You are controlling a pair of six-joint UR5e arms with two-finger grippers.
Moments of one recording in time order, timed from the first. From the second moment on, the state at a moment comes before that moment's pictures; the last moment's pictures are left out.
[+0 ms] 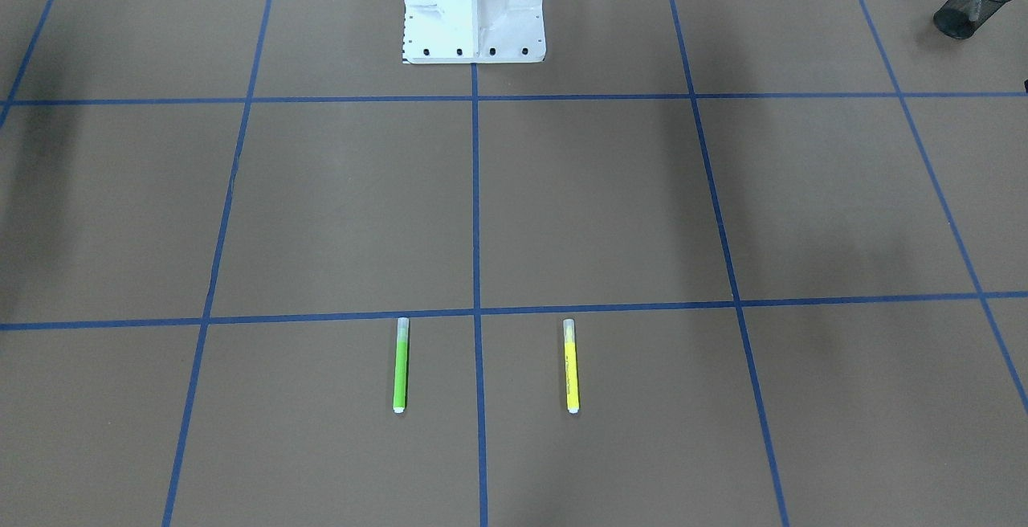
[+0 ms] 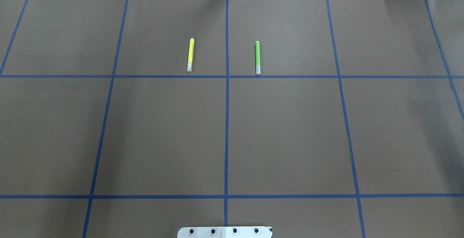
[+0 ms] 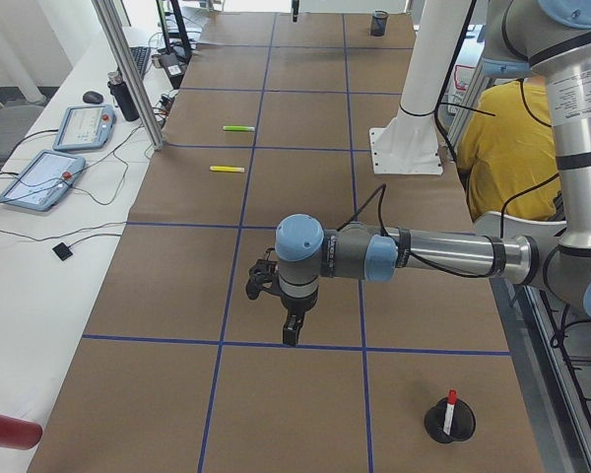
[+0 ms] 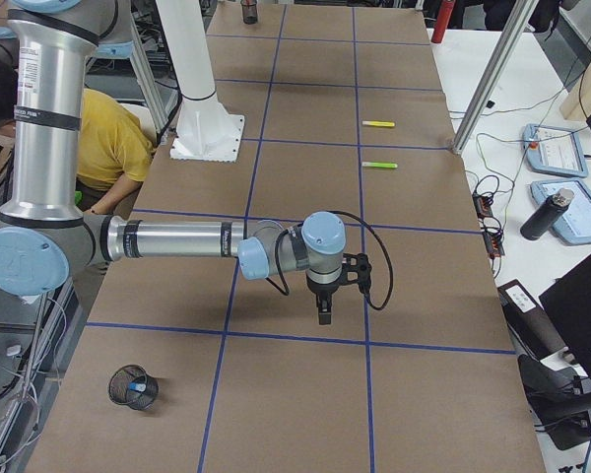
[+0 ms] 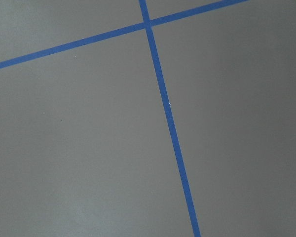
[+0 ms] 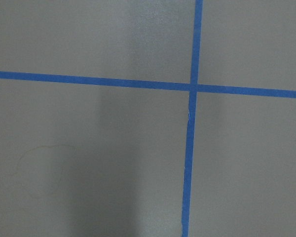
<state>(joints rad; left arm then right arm) -1.52 -1.31 -1.90 -1.57 -2.28 0.16 1.42 -1.71 1.72 -1.34 2.32 0.20</state>
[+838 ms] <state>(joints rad) -1.52 -1.31 -1.91 -1.59 -2.28 0.16 1.42 -1.70 1.74 -1.35 2.32 0.20</state>
